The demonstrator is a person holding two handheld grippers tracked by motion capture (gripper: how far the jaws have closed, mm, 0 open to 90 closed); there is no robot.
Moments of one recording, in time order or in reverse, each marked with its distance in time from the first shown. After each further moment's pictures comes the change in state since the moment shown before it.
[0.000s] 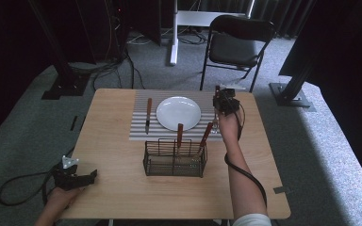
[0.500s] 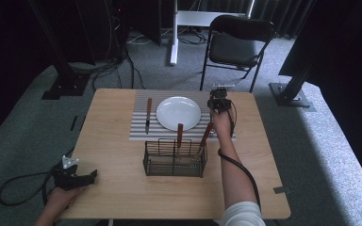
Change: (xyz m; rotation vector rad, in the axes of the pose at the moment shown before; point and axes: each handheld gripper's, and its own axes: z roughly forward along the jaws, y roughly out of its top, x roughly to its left) left arm 0.000 0.000 0.000 0.000 0.000 0.000; right arm 0.000 -0.004 0.058 0.150 -0.005 0.034
